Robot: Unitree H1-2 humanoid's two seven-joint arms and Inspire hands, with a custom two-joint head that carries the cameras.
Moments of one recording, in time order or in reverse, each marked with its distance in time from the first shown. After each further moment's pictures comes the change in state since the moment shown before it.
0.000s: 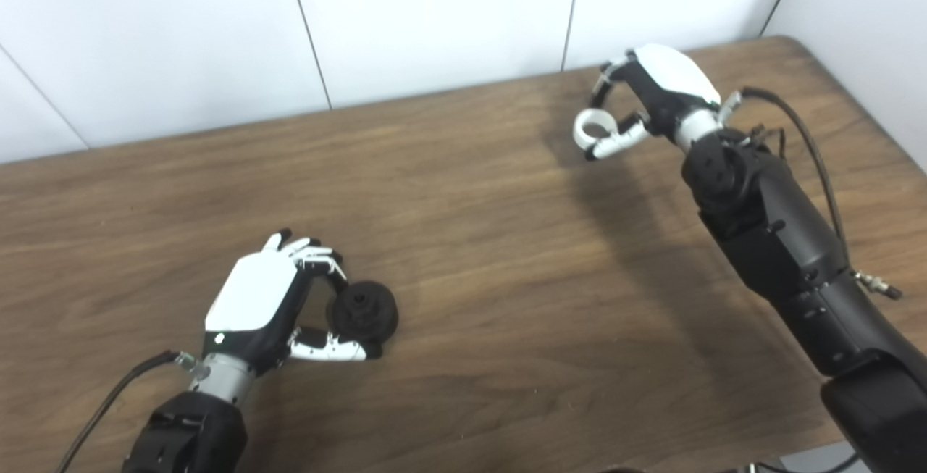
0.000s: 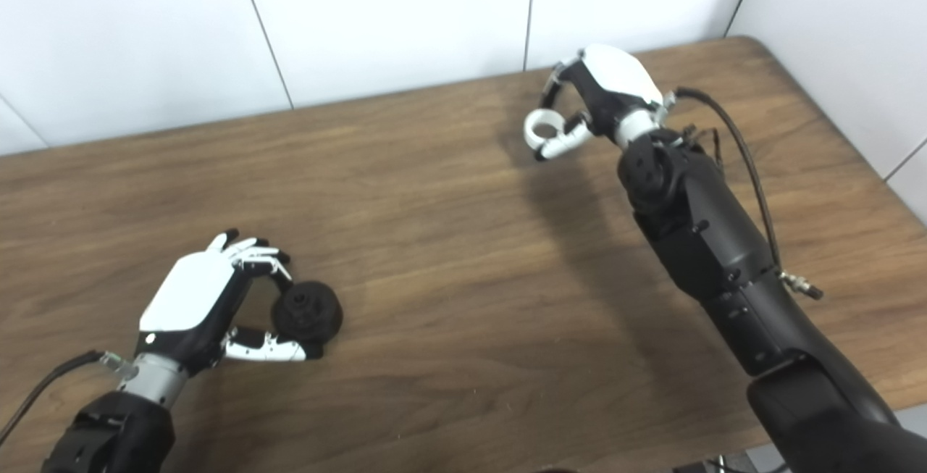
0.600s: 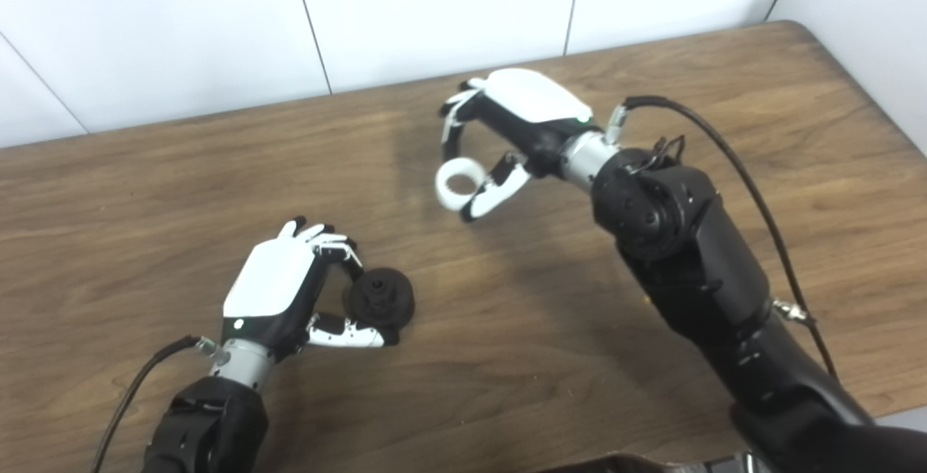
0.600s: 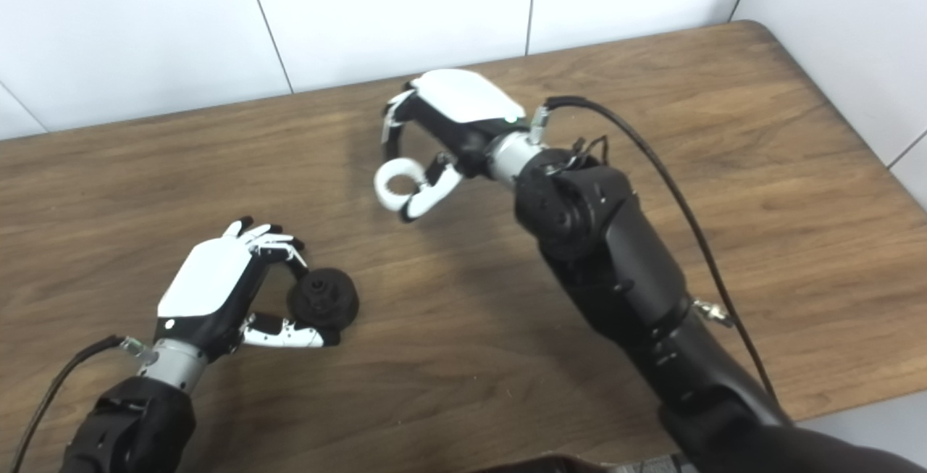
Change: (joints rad) left arm 0.001 -0.050 -0.032 -0.042 0.048 0.062 -0.051; right arm 0.011 0.253 0.110 -0.395 -0.187 0.000 0.434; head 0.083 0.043
